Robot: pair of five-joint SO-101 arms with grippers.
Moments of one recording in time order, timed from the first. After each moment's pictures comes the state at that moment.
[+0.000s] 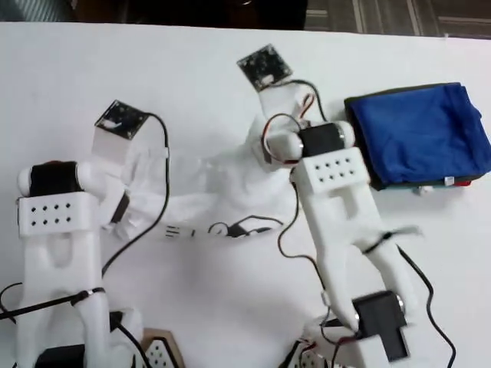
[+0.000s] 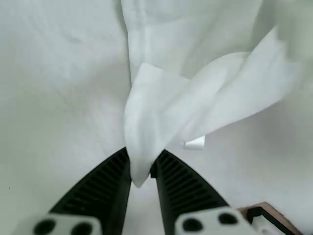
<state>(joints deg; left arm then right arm) -15.5 -31.6 28.1 88.9 -27.6 -20.1 -7.5 11.1 66.1 17.4</state>
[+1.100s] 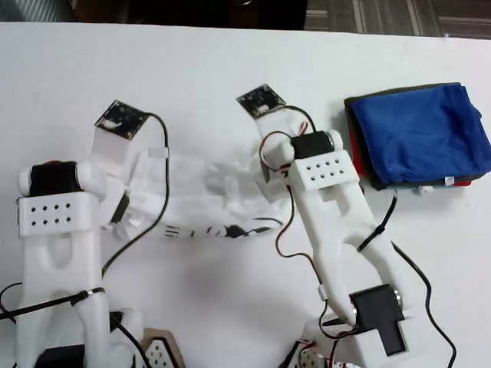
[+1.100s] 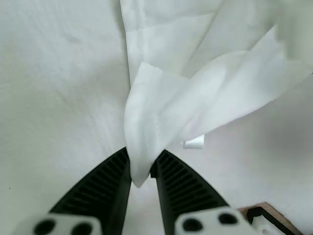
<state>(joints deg) -15.5 -31.6 28.1 88.9 -27.6 -20.2 -7.7 17.0 74.5 17.5</state>
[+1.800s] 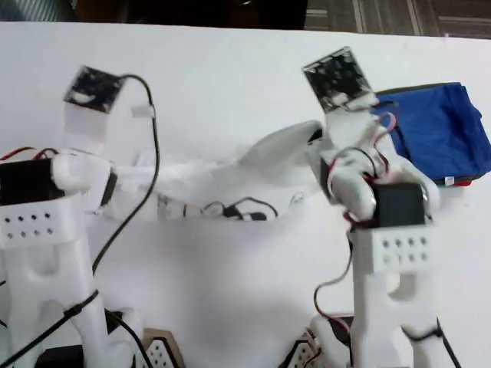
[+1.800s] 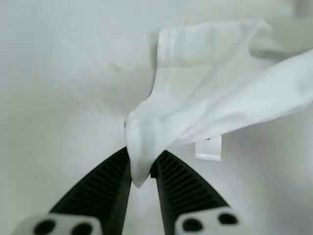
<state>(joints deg) -15.5 -31.6 4.7 99.6 -17.8 -8.7 -40.1 13.9 73.6 23.3</state>
